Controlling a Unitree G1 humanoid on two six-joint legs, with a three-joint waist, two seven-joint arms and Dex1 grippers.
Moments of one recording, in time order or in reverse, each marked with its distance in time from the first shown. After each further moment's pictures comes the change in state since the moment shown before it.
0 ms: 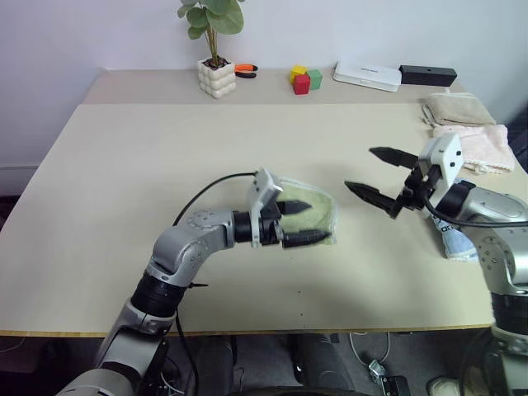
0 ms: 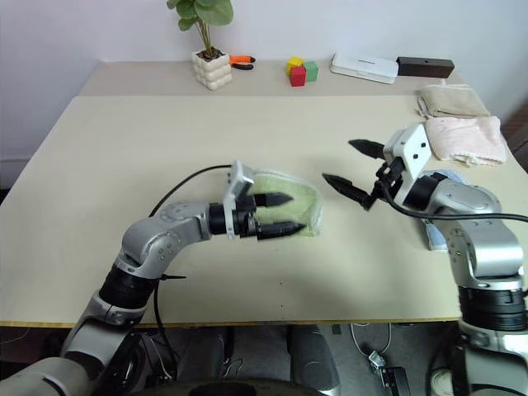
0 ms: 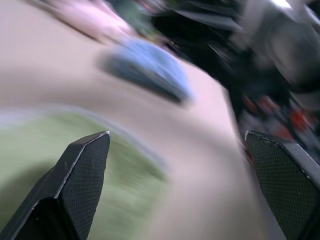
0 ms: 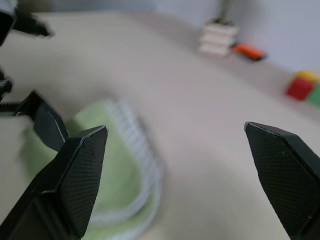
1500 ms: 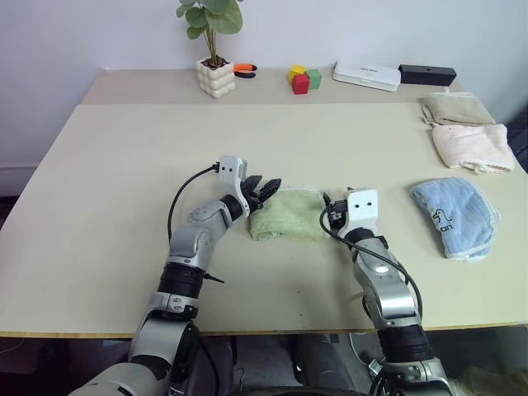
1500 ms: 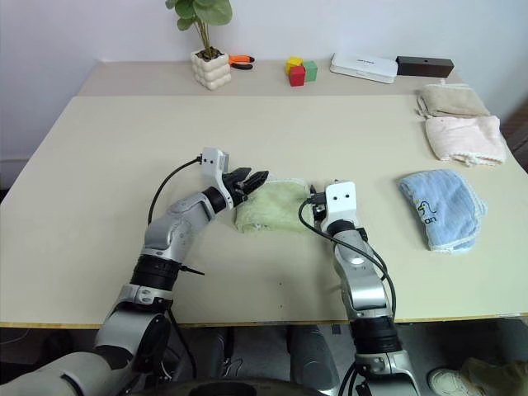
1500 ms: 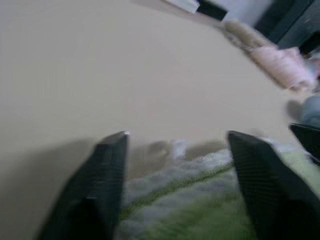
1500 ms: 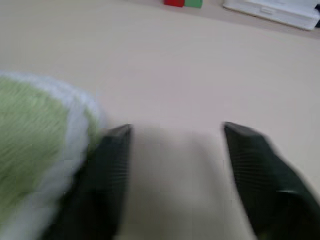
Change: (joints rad) left arm -0.017 -0.136 0.145 0.291 0.192 -0.197 0.223; right arm 0.142 0.469 0.217 0.169 -0.491 -0.223 -0.694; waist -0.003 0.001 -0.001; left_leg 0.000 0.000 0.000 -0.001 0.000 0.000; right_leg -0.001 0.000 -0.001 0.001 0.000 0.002
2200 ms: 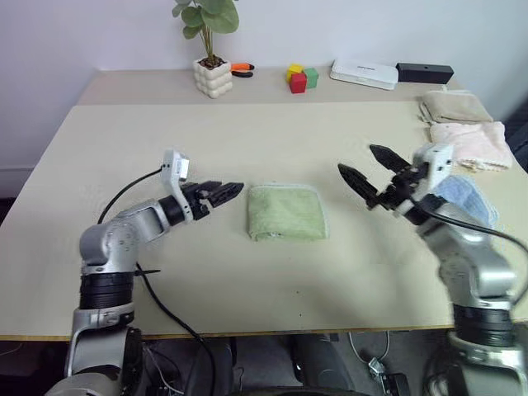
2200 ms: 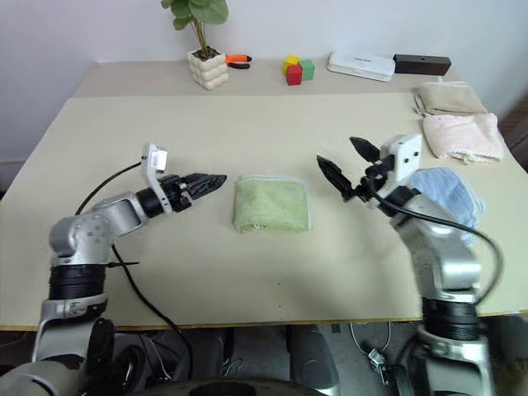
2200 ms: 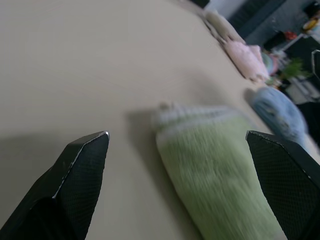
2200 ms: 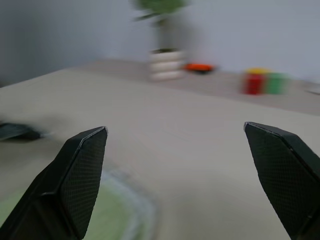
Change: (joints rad) left arm 0.090 0.384 0.218 -0.233 -0.367 0.557 -0.146; right arm -0.026 -0.467 -0.252 -0.249 0.637 0.257 0.695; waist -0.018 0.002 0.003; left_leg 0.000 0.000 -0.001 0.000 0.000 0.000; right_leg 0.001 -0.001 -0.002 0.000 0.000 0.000
